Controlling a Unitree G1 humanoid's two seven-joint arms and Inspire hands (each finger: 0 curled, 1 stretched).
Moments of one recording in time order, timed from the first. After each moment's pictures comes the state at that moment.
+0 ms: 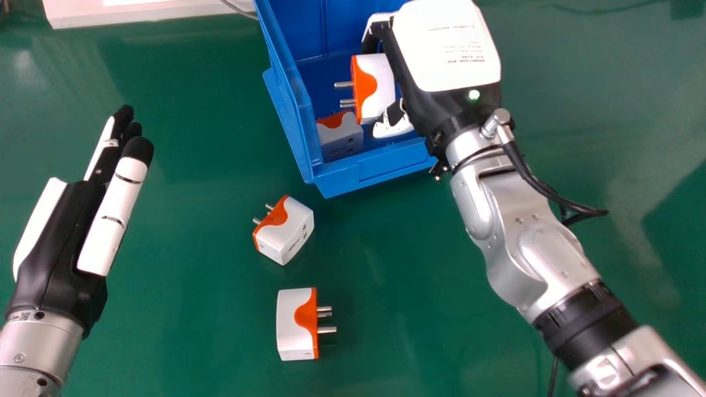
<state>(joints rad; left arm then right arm) 0.30 0.32 0.30 -0.42 -0.11 0.13 -0.26 -0.69 -0.14 0.44 0.50 -1.03 0.14 -0.29</state>
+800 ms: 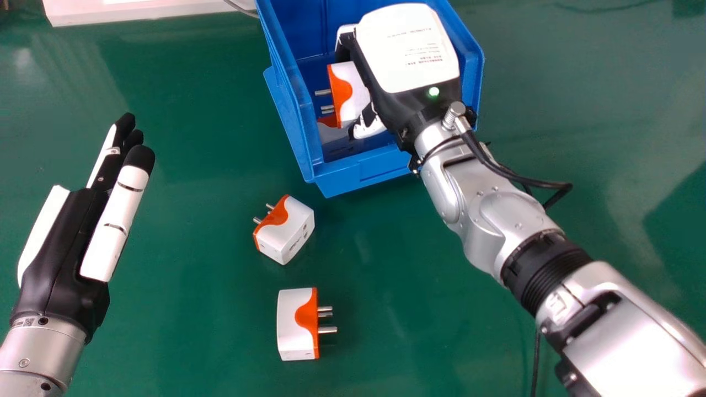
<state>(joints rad) 0.31 0.32 0.30 -0.39 -0.12 0.09 -0.26 -0.96 -0.07 0.56 1.01 -0.96 0.04 -0.47</state>
